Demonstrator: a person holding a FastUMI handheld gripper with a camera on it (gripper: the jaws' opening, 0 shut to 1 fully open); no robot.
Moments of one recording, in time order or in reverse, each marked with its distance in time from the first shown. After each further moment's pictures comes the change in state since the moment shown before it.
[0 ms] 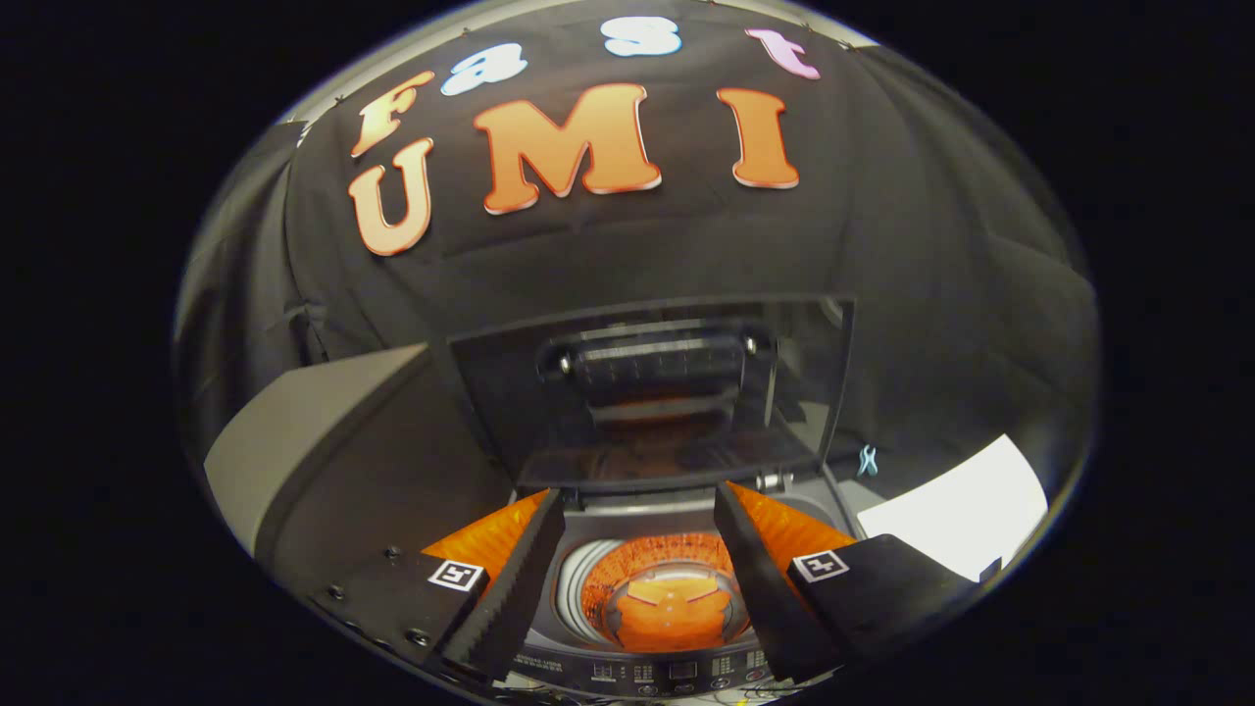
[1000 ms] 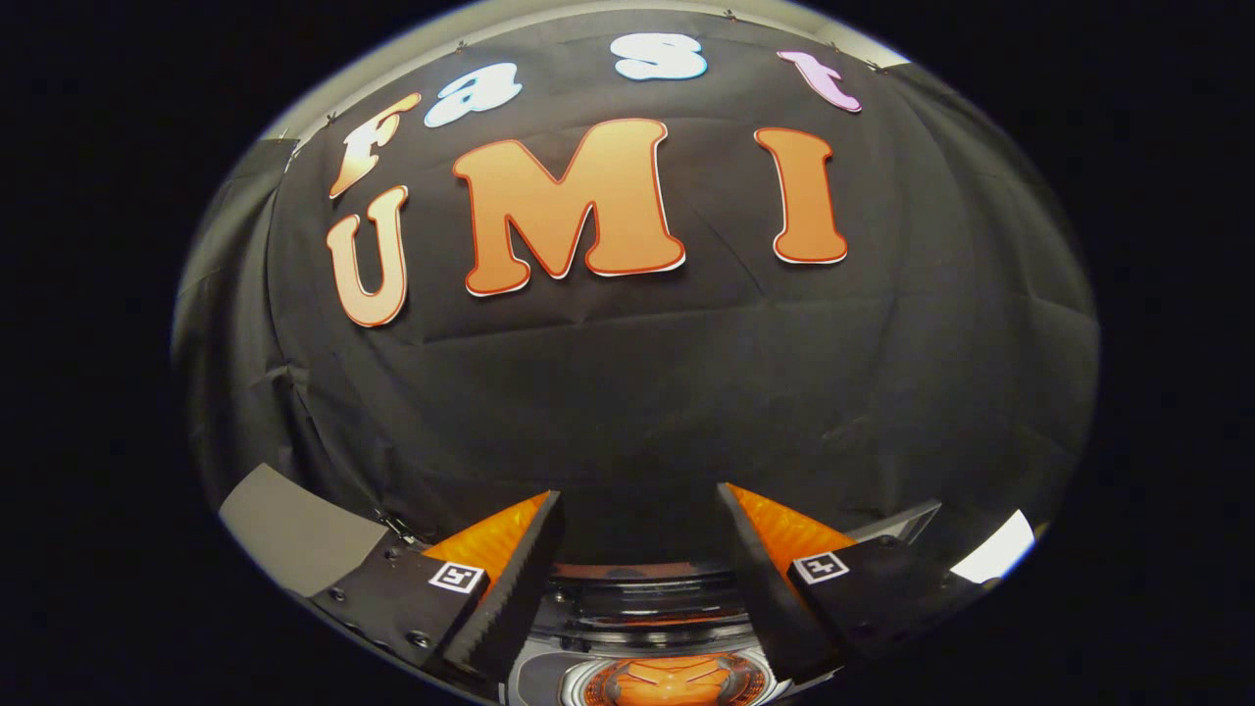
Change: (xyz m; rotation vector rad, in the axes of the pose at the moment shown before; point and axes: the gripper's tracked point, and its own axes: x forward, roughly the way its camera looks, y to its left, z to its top) arm 0.134 -0.002 0.147 -0.022 -0.099 0.017
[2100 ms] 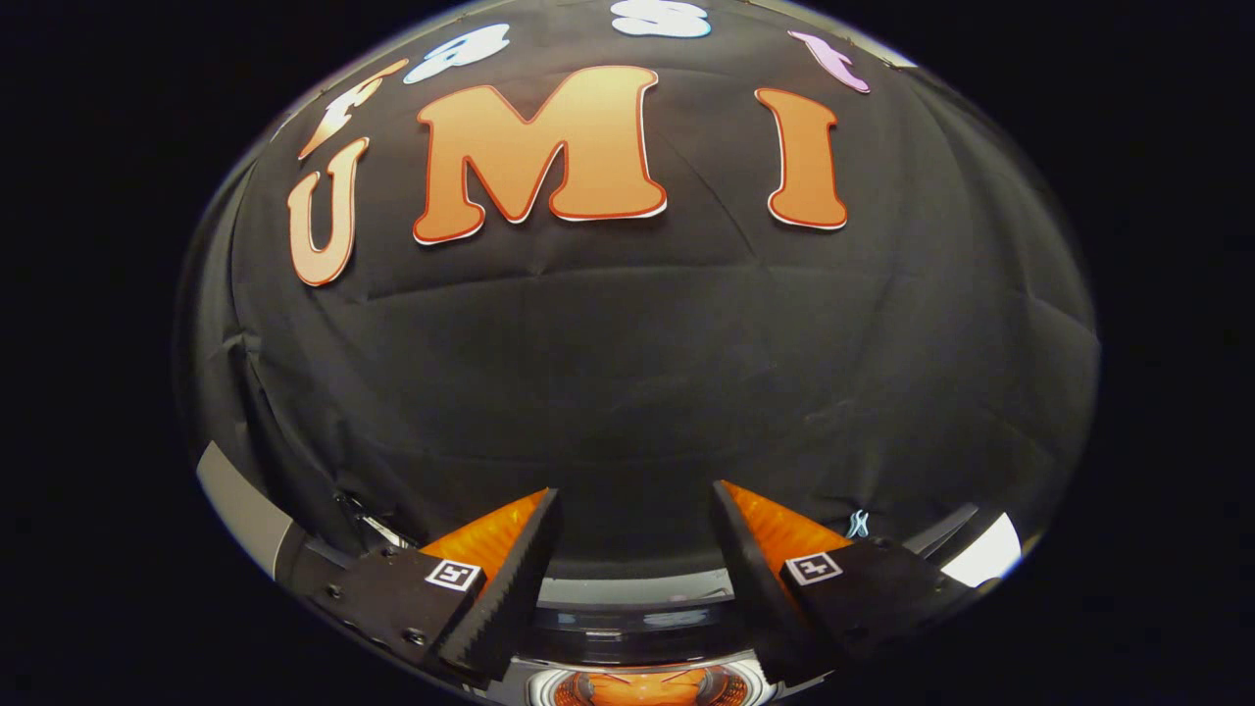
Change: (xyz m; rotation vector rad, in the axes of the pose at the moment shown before) arm 0.059 -0.027 -0.027 -0.029 0.093 -0.095
